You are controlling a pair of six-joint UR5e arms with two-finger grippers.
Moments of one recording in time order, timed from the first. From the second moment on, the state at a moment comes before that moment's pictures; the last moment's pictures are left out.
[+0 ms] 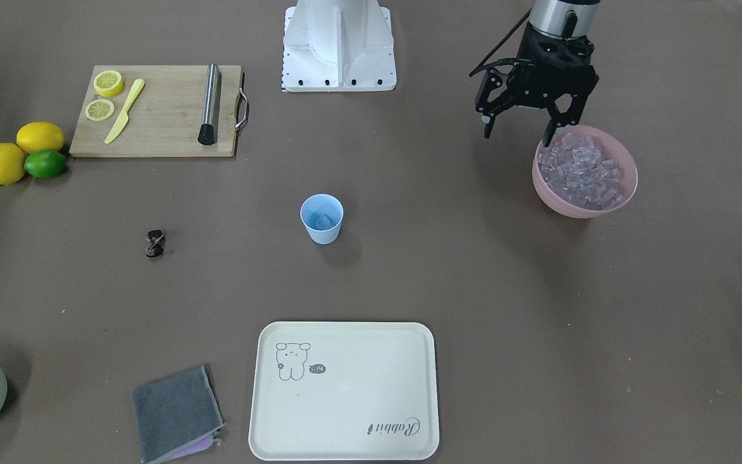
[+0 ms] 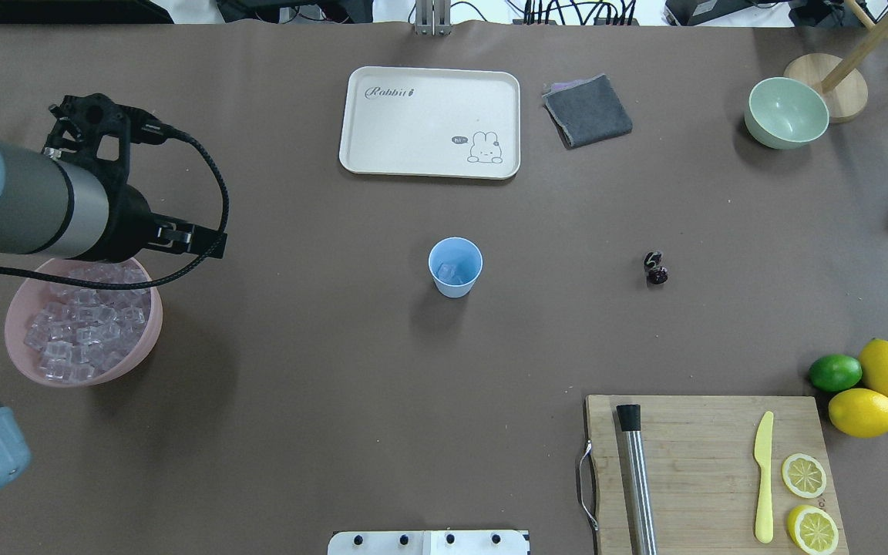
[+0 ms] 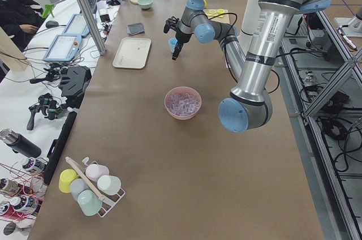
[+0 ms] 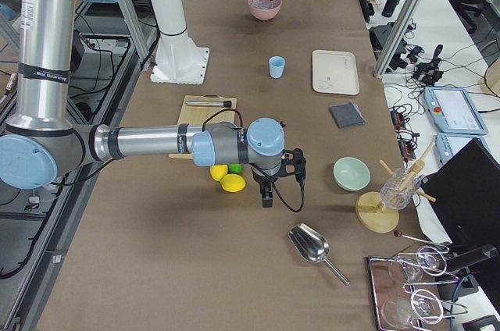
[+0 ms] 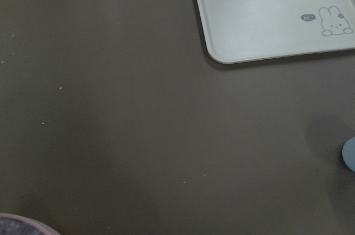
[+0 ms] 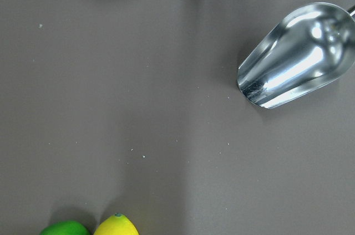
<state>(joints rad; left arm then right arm) -0.70 -1.82 -2.24 -1.54 -1.79 -0.89 1.53 -1.73 1.82 -1.54 2.43 0.01</state>
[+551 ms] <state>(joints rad) -0.76 -1.52 -2.14 -1.96 -1.92 -0.78 1.53 -1.73 1.82 -1.54 2.44 0.01</state>
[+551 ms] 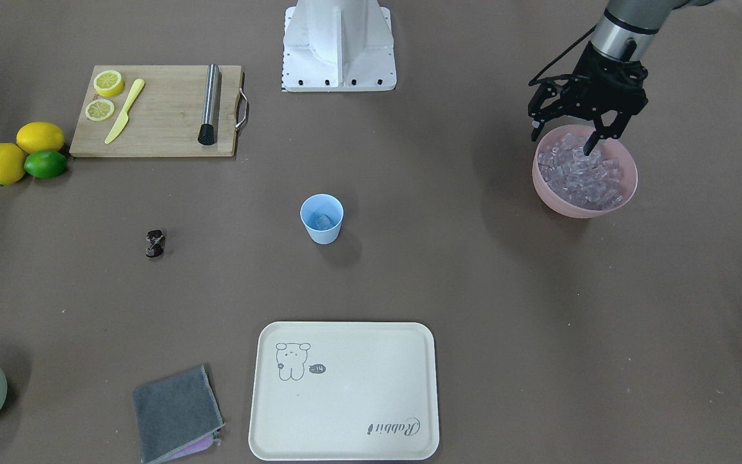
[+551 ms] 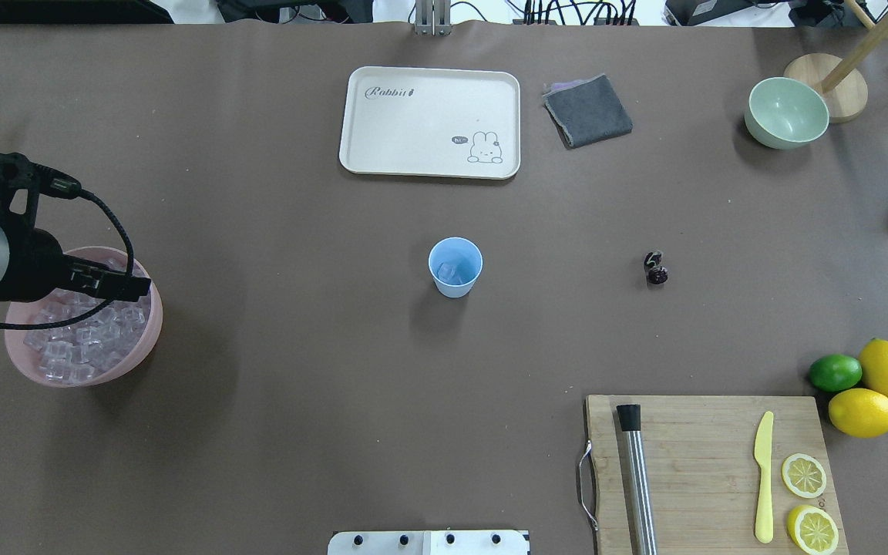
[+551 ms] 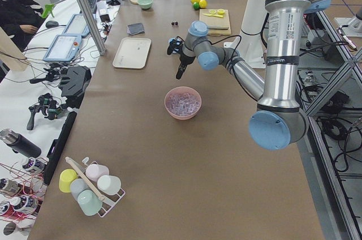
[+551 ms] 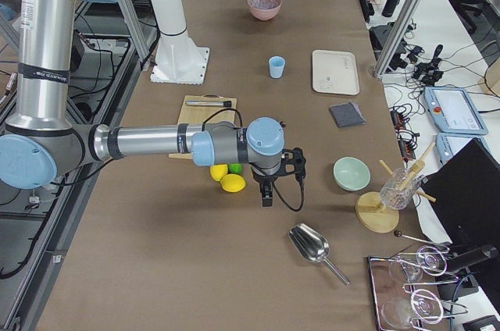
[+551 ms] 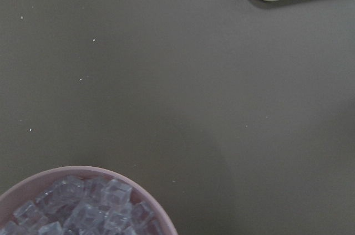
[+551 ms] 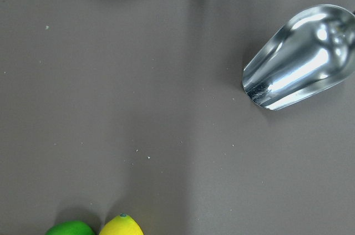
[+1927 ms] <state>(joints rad) -0.79 -1.53 -1.91 -2.02 -2.04 -0.76 1.55 -1.73 1.83 -1.54 2.44 0.01</state>
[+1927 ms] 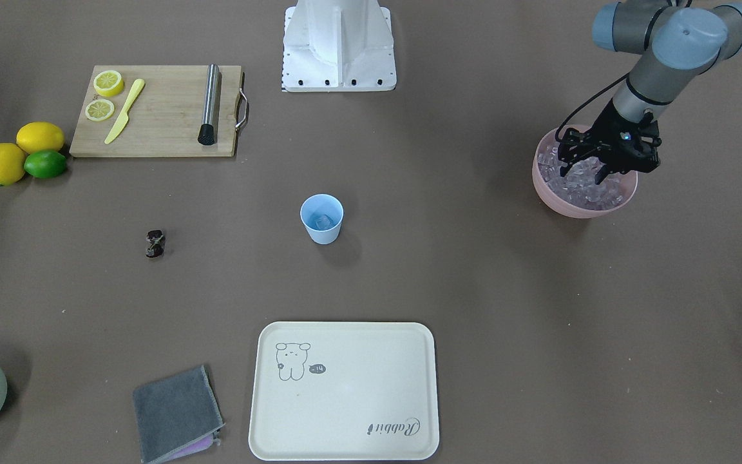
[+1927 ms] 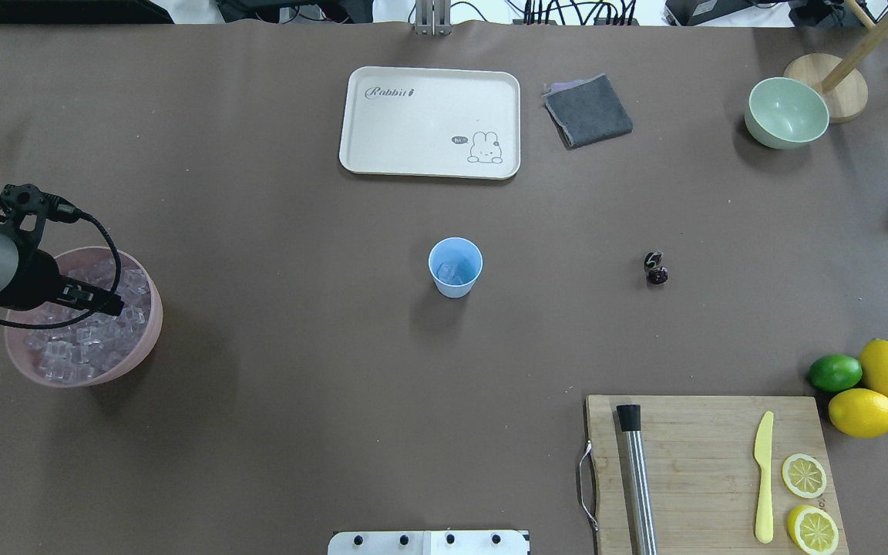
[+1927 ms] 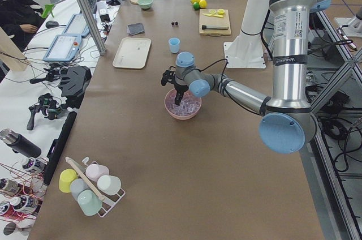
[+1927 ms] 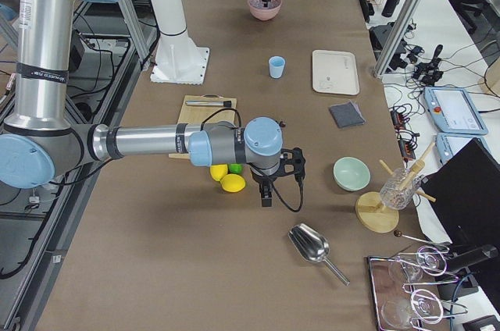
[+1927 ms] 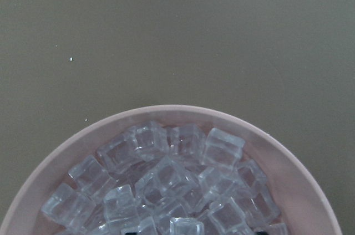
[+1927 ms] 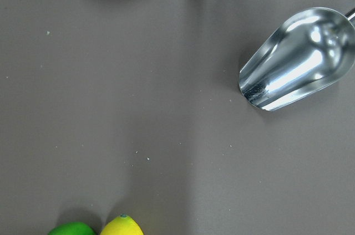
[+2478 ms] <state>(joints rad) -0.79 -1.53 -1.90 -2.01 -2.04 -0.76 1.56 -1.73 1.83 -1.54 2.45 0.01</state>
